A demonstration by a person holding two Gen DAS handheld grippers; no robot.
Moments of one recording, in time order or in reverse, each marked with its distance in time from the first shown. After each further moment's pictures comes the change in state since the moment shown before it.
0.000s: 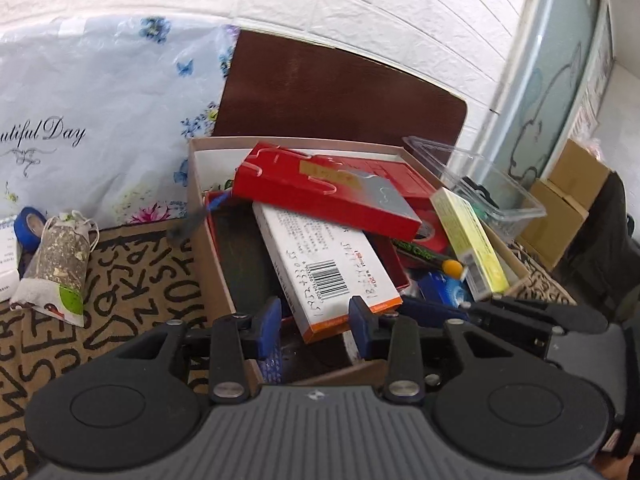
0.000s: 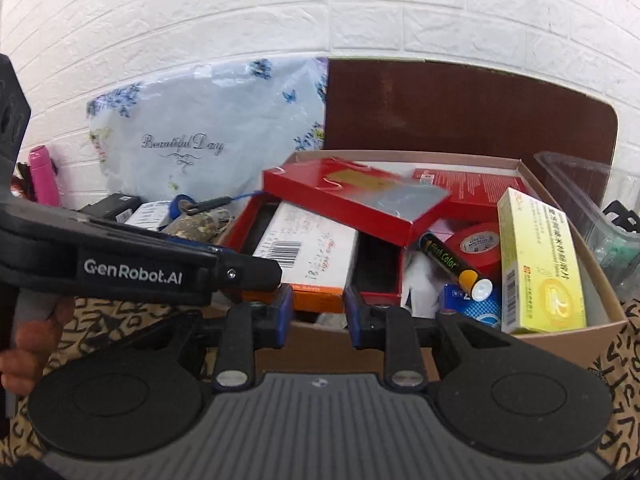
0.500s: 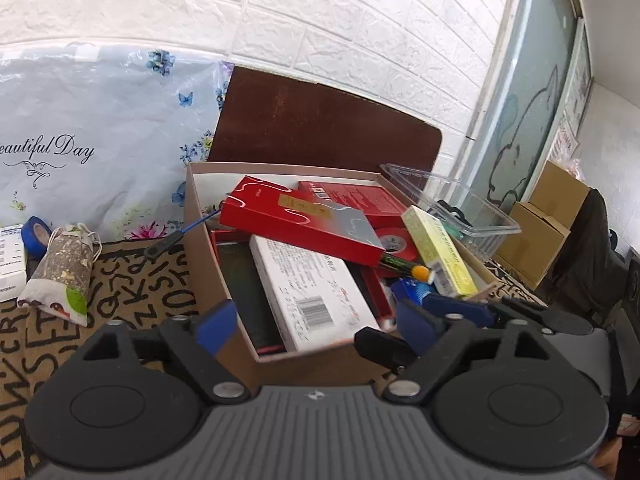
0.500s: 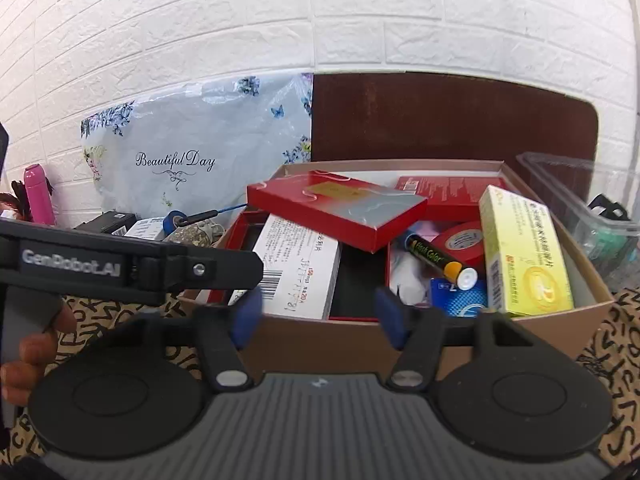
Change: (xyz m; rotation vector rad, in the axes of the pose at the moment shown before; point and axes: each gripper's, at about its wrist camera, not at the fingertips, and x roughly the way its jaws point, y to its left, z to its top) left arm -0.042 -0.009 -0.021 0.025 -0.103 -0.047; right arm -0.029 0.002 -0.014 0.022 -0.081 -0.036
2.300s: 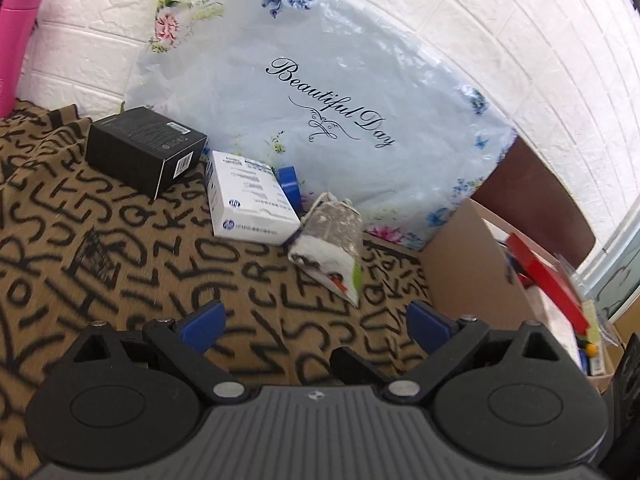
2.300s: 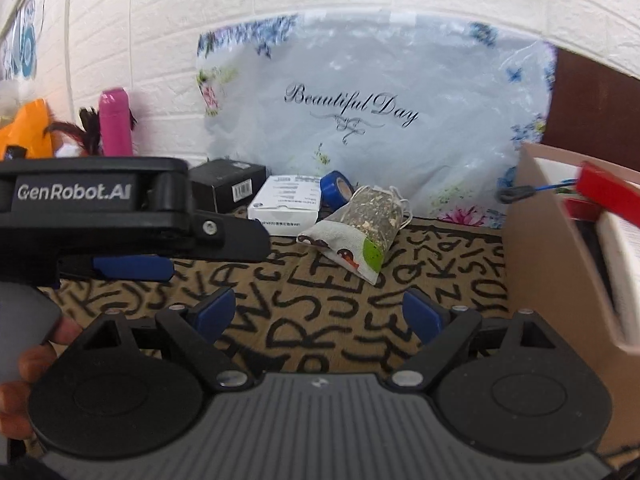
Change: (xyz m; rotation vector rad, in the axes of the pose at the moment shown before) left arm -0.059 0.205 -0.039 -0.406 -0.066 0.300; right arm 0.130 0.199 -0.013 -0.160 0.091 0.195
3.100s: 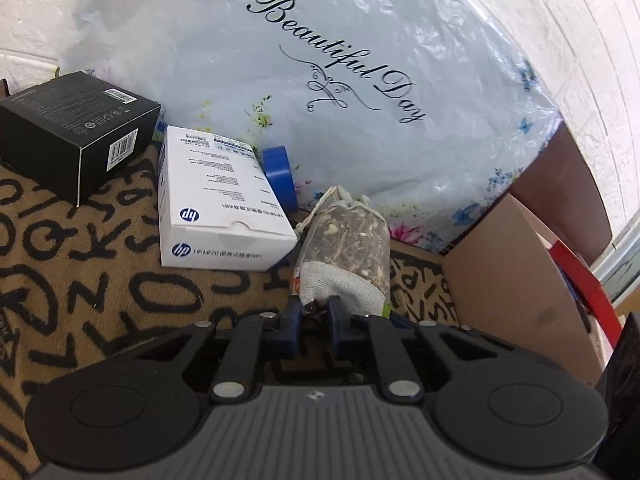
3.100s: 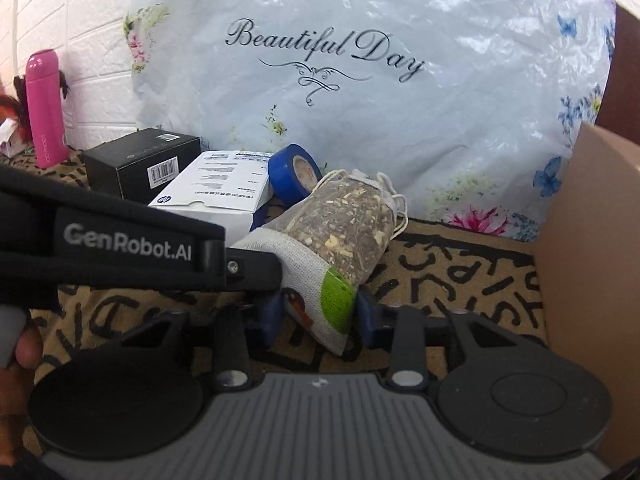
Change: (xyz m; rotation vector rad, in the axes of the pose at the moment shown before) left arm 0.089 0.009 0.024 0.000 0.090 -0.050; right arm 0.100 -0.022 0.022 -0.032 0.066 -0.074
